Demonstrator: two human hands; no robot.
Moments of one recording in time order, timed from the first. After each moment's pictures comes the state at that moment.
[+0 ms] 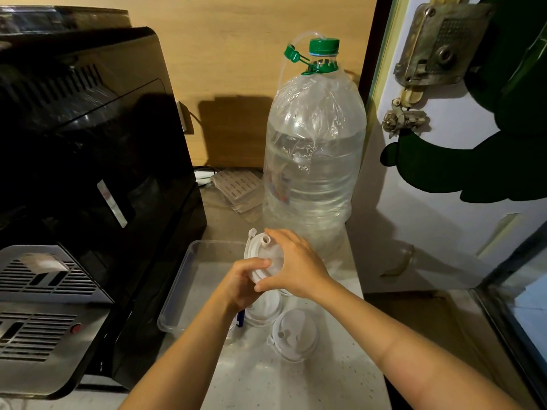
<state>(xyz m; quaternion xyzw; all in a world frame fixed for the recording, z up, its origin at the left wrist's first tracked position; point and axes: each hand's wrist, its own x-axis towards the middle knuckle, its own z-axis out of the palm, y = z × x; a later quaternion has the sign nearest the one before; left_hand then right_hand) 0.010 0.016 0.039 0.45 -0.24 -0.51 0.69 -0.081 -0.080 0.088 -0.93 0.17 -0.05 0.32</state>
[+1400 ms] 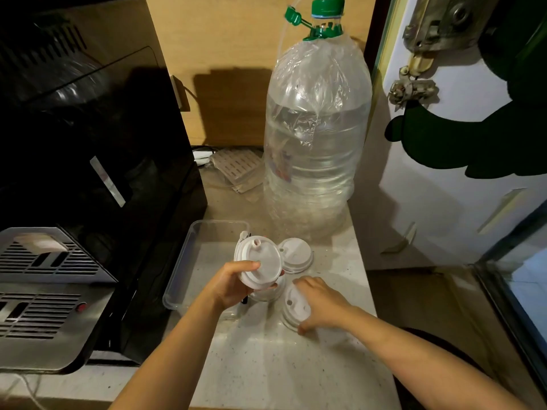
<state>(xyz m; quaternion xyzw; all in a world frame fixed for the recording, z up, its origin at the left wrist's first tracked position) 0.016 0.047 0.002 0.50 -0.19 -0.54 0.65 -0.125 -0.097 -0.028 -0.94 0.17 0.18 0.24</state>
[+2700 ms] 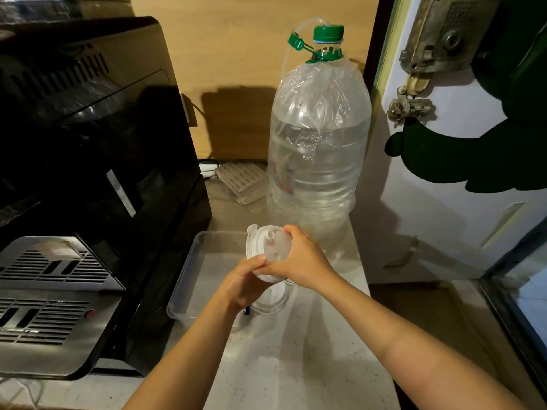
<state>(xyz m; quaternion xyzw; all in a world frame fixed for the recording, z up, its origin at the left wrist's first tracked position) 0.002 0.031 0.030 0.46 -0.23 -0.49 0.70 -0.083 -0.067 0.086 -0.87 0.25 -0.09 0.41</state>
